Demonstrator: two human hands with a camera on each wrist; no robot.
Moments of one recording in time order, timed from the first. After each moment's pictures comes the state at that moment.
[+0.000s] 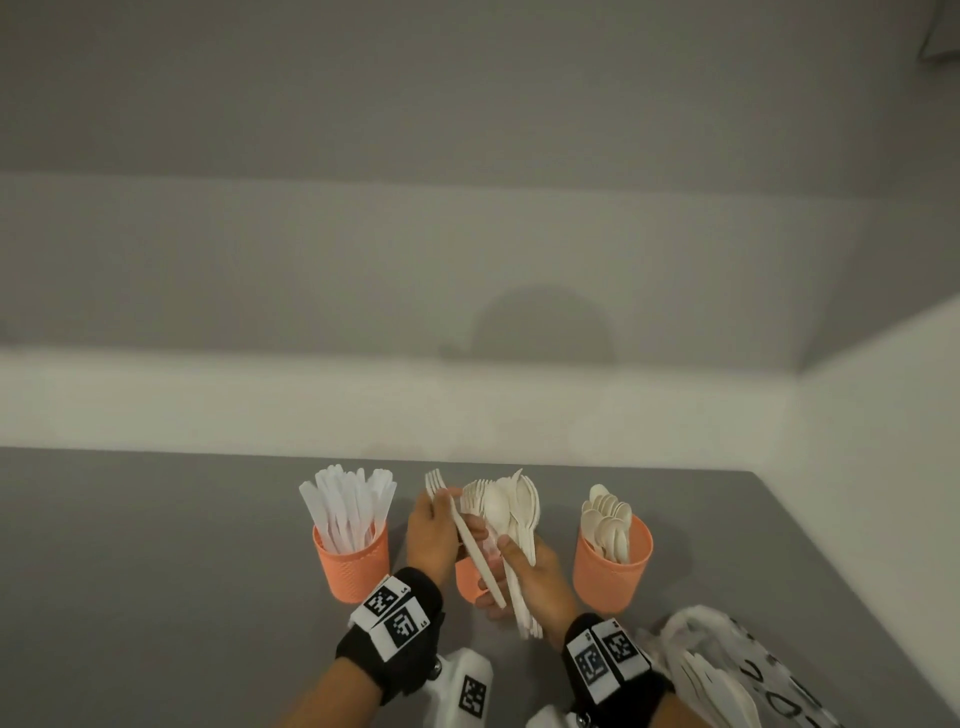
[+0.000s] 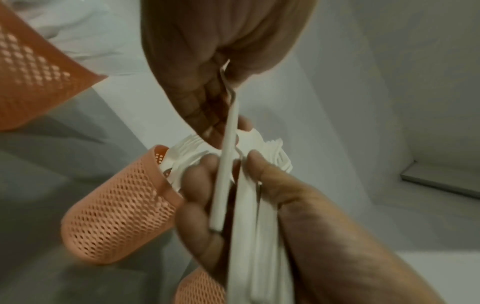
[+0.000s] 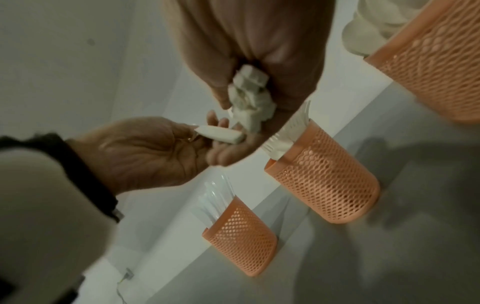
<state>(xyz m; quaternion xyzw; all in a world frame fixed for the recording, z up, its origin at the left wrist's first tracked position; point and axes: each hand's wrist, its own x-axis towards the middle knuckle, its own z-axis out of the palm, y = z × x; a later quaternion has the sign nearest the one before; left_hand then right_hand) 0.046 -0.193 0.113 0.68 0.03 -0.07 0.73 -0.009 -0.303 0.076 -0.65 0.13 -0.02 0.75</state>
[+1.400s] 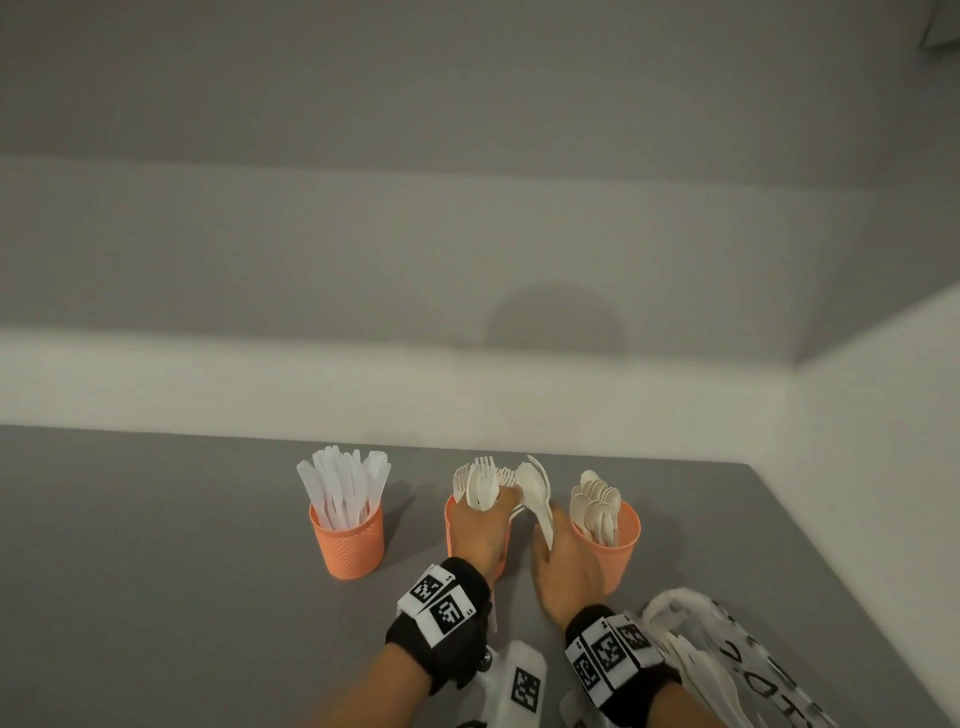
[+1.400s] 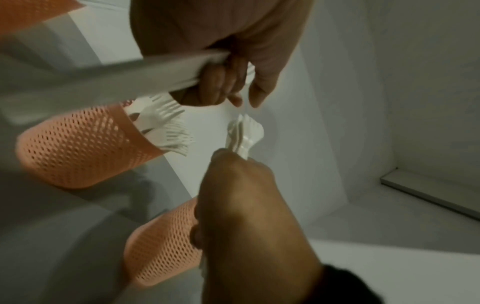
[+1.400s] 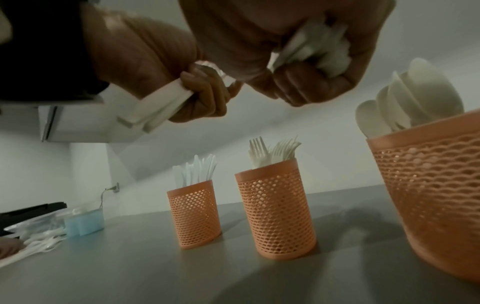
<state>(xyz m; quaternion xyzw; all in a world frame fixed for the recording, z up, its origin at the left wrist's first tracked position) 0.013 -0.243 0.113 0.65 0.05 -0.09 0.76 -0.024 -0.337 0.060 -0.90 0.15 -0.19 0.36</state>
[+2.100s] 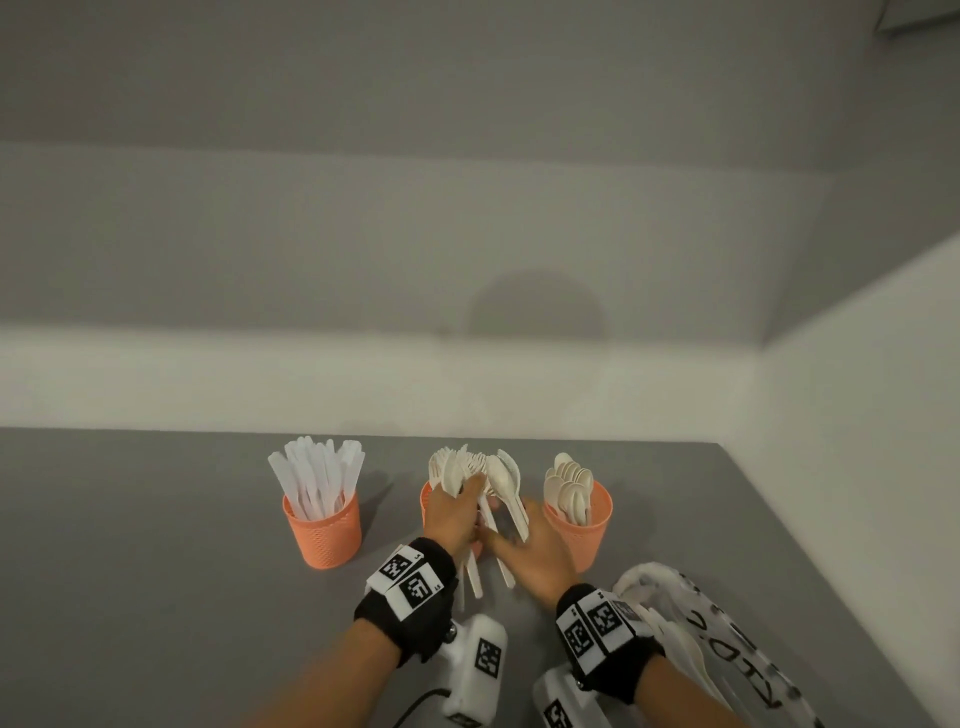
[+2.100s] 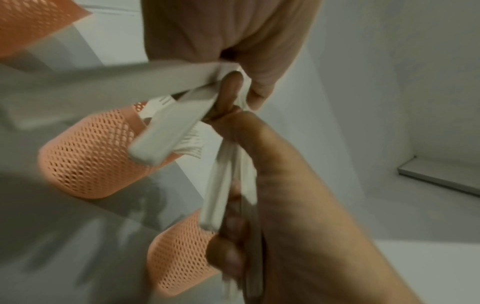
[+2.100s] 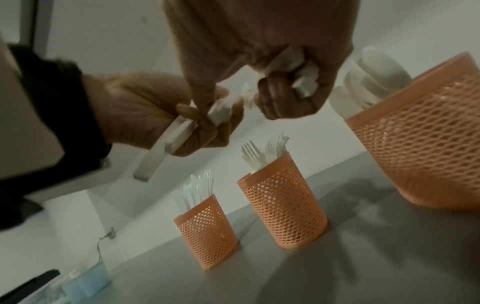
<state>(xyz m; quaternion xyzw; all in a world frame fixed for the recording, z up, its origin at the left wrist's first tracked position) 0.020 -0.244 0.105 0.68 0.04 -0.13 0.72 -0.029 -0.343 0.063 -0.84 0.10 -0.09 0.53</state>
